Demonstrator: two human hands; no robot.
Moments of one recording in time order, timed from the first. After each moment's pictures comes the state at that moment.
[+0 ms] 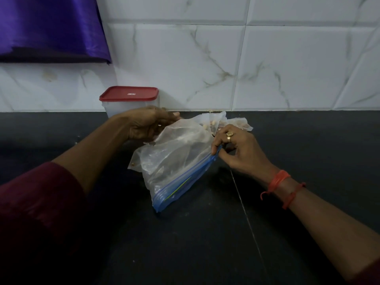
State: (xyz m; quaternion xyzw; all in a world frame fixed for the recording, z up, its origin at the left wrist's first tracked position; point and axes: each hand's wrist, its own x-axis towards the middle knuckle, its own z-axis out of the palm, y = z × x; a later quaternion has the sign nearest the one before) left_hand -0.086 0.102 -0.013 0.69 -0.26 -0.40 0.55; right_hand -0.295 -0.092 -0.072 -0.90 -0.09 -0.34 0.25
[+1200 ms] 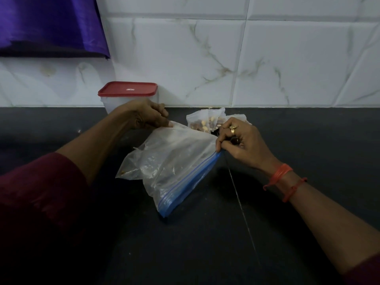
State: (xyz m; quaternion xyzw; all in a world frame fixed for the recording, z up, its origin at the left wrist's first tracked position) left_hand -0.091 0.094 -0.005 0.83 -0.23 -0.24 0.45; right_hand -0.303 -0.096 -0.061 -0.89 -0.08 -0.34 0.28
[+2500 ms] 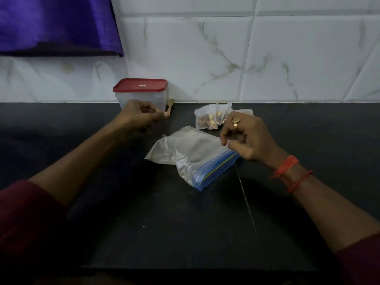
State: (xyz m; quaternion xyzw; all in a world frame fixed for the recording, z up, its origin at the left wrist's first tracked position) left_hand -0.145 0.156 -0.010 0.82 -0.24 -0.09 0.50; right_hand -0.325 -0.078 -0.045 -0.89 -0.16 -0.33 0.26
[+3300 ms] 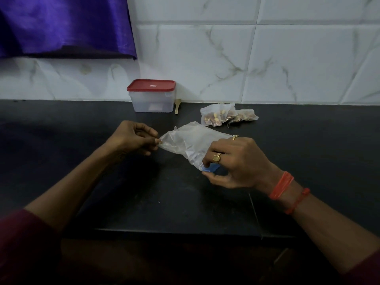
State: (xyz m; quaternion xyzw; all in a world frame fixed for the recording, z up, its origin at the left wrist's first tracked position) left_hand -0.191 0.227 -0.034 0.81 -0.19 -0.17 0.52; right_hand -0.367 -0.013 -0.061 -0.89 -0.27 -0.36 -0.04
